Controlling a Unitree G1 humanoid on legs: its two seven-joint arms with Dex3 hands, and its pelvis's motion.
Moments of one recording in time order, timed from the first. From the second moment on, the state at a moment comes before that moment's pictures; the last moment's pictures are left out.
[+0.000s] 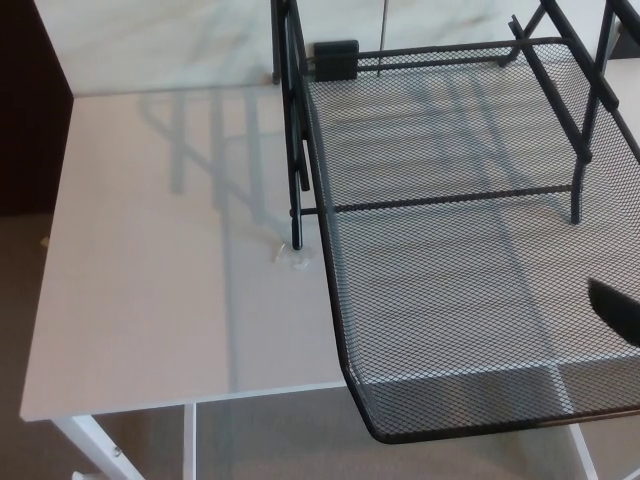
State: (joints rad) left_arm 0.48 0.46 0.01 0.21 0.03 0.04 -0.34; right_arm 0.72 -0.48 -0.19 -0.77 0.11 -0.49 0.33
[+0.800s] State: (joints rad) left_arm 0.48 0.46 0.00 0.21 0.04 0.04 -0.34; right_arm 0.55 -0.44 -0.07 -0.61 -0.30 -0.44 0.23
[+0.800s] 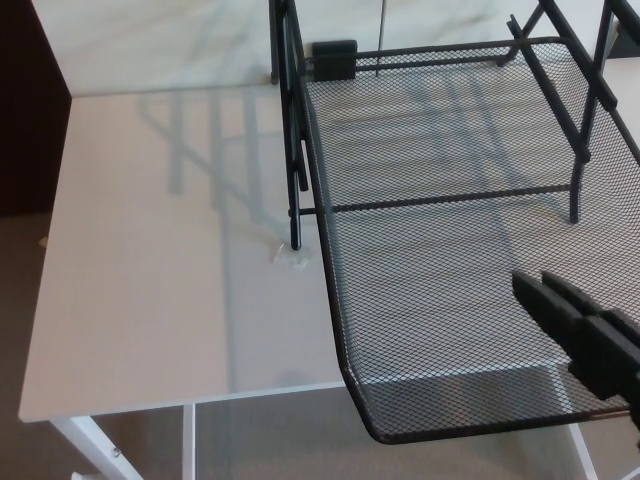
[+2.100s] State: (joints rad) left_arm 0.48 0.50 -0.01 0.21 0.04 0.03 -0.34; right_arm 0.34 -0.44 0.16 -0.33 -0.97 -0.34 -0.19
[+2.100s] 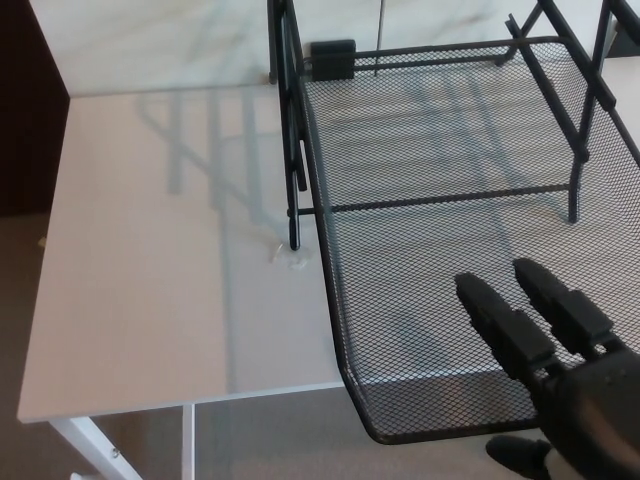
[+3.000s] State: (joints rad) left_arm 0.45 0.53 -0.03 0.21 0.07 0.00 -0.35; right_arm 0.05 -0.45 0.37 -0.11 -1.30 -0.18 -0.44
